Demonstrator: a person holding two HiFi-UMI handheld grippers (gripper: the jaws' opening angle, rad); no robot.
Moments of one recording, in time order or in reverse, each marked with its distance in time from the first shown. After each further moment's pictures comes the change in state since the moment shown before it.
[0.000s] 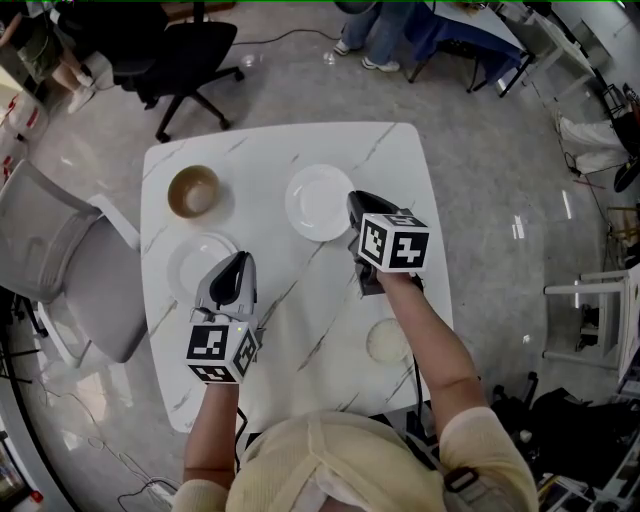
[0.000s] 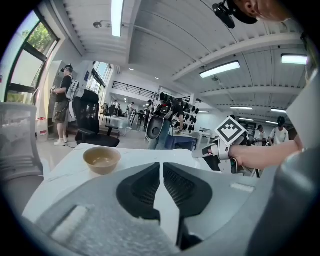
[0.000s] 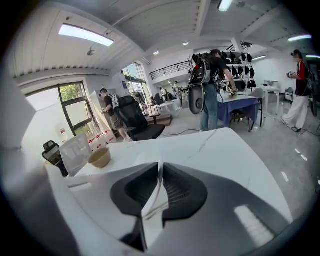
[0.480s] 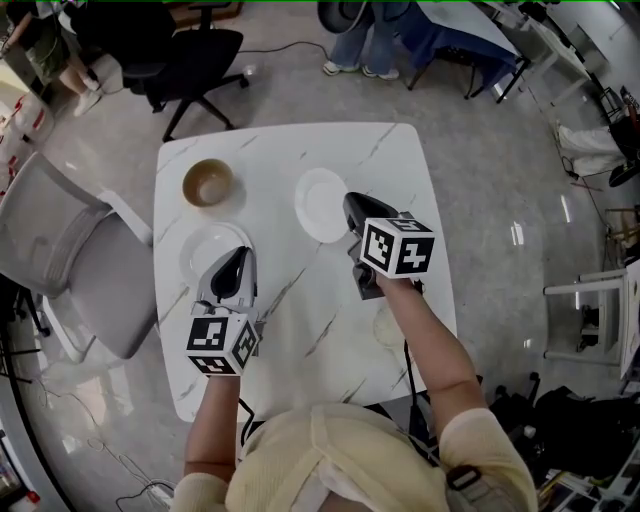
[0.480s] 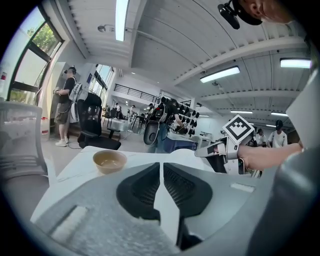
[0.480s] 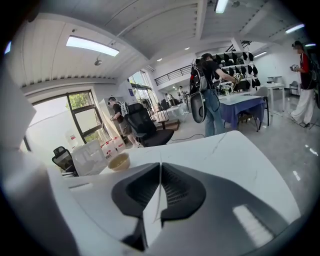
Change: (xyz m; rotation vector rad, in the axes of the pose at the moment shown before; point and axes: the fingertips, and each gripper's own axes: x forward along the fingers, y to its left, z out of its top) left arm -0.036 0.007 0.007 -0.016 -0.043 -0.001; right arm -0.040 0.052 0.003 0.022 -0.065 0.092
